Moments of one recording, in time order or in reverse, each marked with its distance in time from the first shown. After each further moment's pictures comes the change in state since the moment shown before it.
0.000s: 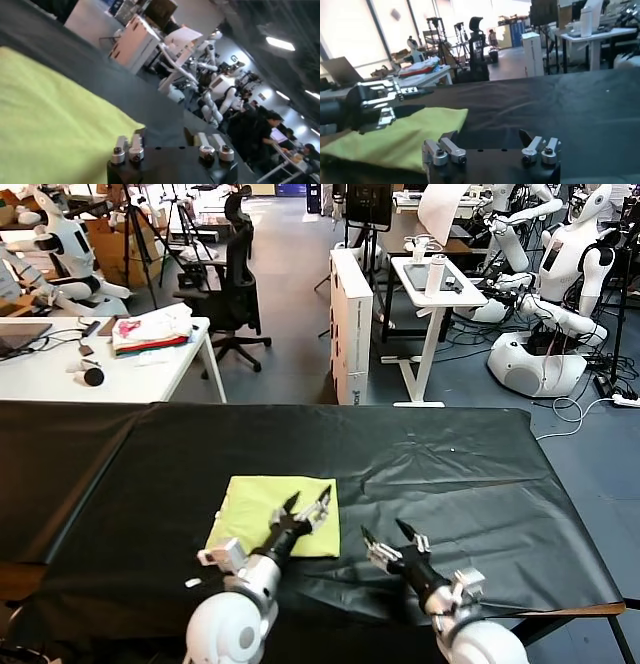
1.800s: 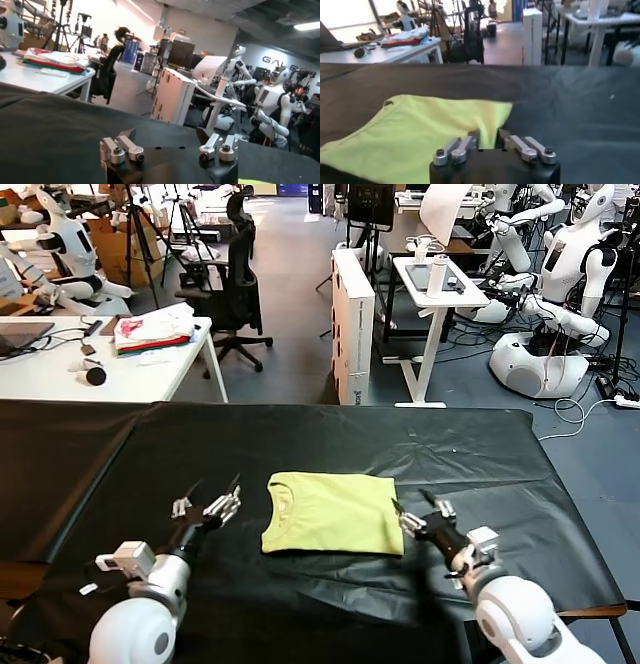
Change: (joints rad) left arm 0.078 0.218 -0.252 -0.063 0.032 -0.083 -0.002; right arm 0.081 -0.168 0.082 -0.042 -0.172 0.017 -0.022
